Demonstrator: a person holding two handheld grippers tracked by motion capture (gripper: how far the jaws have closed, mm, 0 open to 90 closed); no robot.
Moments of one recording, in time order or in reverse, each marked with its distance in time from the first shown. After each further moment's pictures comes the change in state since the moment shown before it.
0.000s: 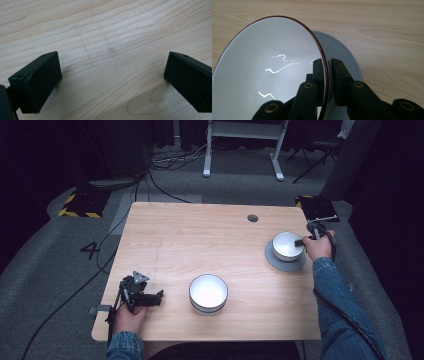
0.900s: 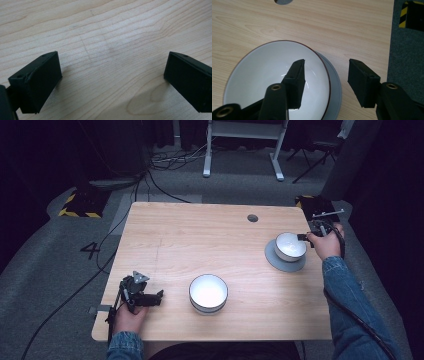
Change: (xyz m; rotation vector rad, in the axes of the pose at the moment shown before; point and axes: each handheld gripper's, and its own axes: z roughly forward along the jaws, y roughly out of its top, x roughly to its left) left arm 0.000 0.000 0.000 0.000 0.000 0.000; right arm 0.004 0.011 -0.034 -0.113 -0.062 -0.176
